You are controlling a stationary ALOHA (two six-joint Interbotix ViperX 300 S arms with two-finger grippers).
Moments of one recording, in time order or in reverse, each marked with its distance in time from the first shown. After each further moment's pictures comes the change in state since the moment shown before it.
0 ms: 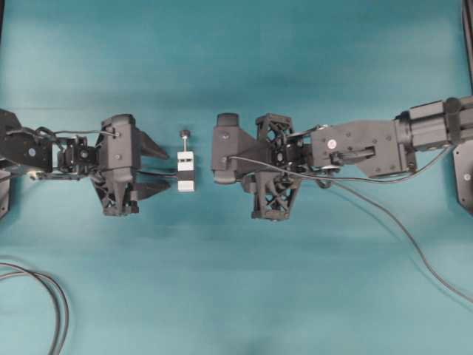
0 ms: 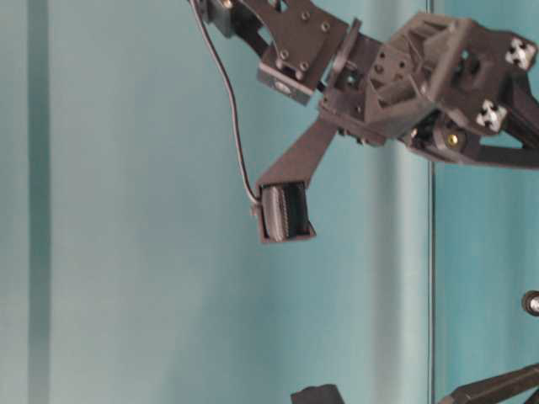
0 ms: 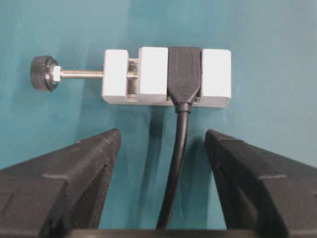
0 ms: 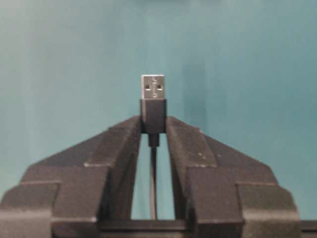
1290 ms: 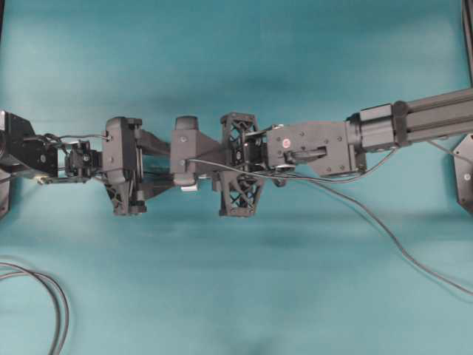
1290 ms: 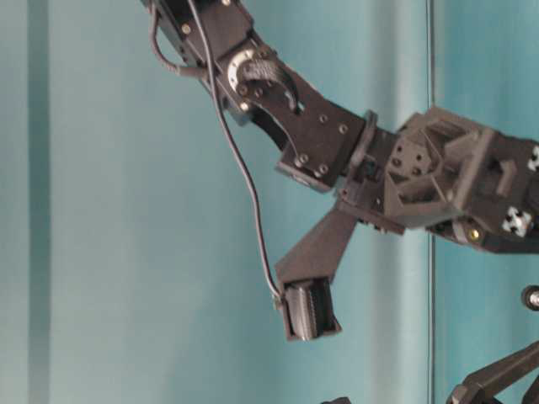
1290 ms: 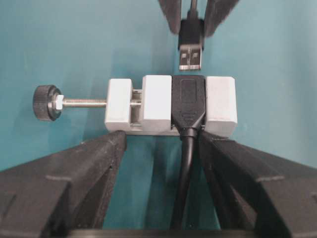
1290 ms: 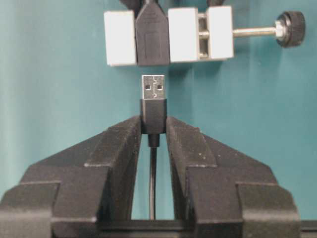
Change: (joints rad) left arm 0.002 0.156 0.017 0.002 -0.344 0.000; right arm -0.014 0.153 -0.216 -0.002 0.086 -0.064
